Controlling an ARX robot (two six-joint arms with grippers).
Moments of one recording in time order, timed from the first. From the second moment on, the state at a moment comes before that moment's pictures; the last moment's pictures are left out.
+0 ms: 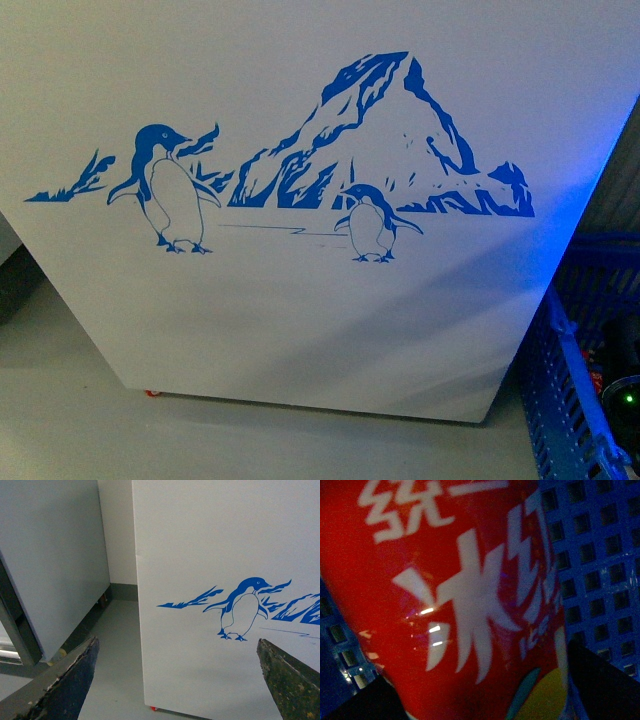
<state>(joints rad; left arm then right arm) 0.00 0.01 0.02 0.00 0.00 0.00 -0.22 2.99 1.55 0.22 0.16 0.27</state>
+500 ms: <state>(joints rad) 0.00 0.00 0.02 0.00 0.00 0.00 -0.21 2.52 1.08 0.31 0.19 0.25</state>
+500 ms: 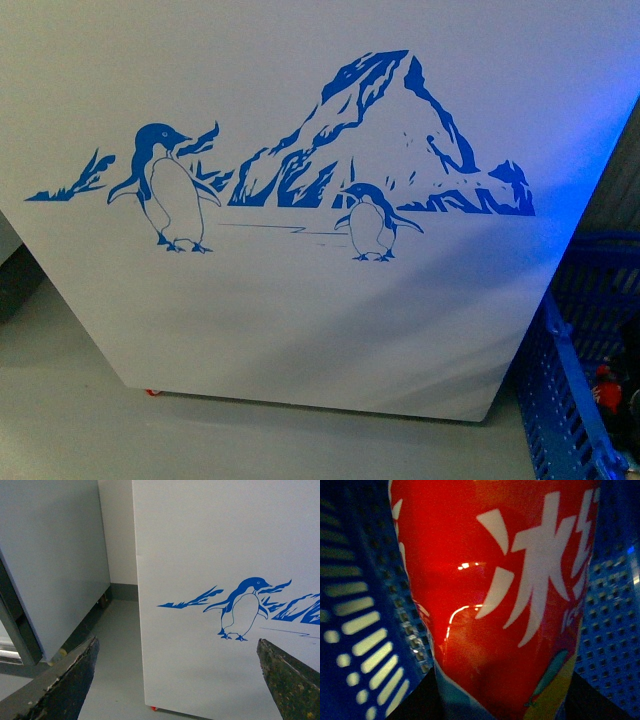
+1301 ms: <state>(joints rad) 0.00 0.00 0.02 0.00 0.00 0.00 -0.12 0.68 0.70 -0.20 0.10 0.14</state>
